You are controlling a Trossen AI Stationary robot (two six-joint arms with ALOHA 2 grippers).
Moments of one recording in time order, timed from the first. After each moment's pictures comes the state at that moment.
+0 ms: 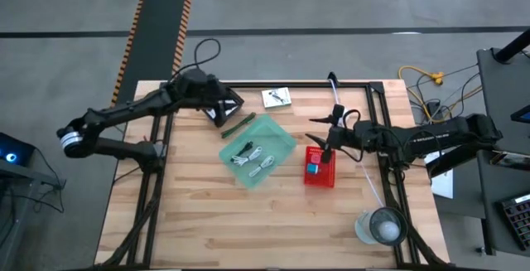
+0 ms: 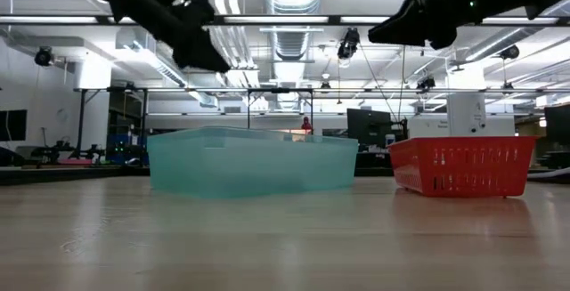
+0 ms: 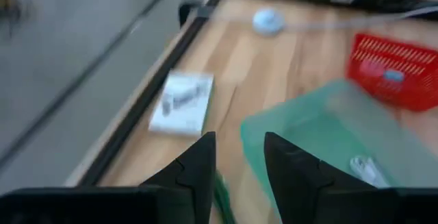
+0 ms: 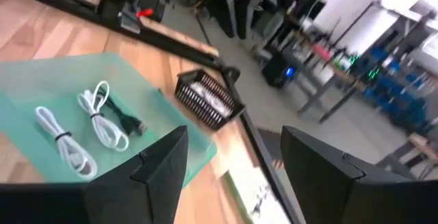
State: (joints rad) left arm 0.57 1.13 0.86 -0.23 0.19 0.15; right arm 0.01 0.97 0.47 0.31 0.39 -0.43
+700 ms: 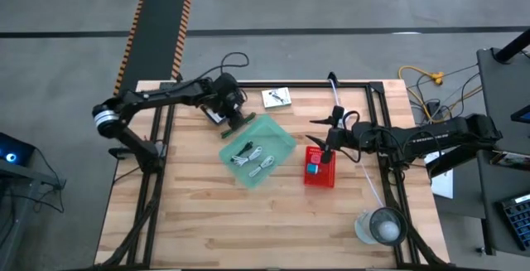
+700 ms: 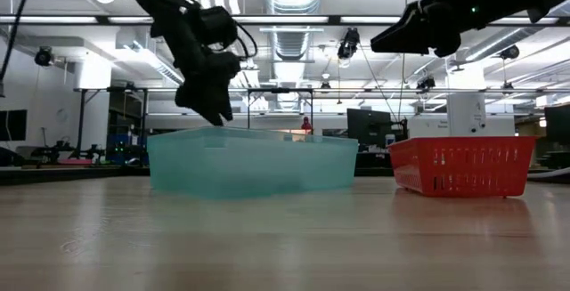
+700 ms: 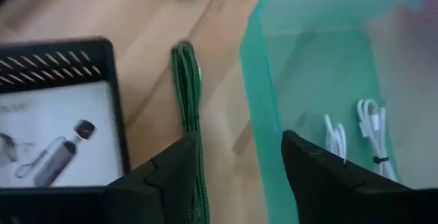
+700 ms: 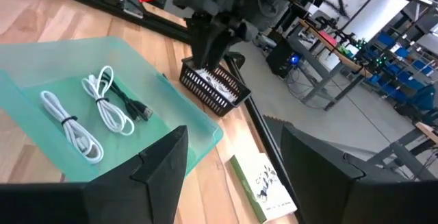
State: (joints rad) left arm 0.55 1.50 1.09 -0.61 0.18 -0.15; right arm 0.01 0.97 0.46 0.27 0.39 -0.40
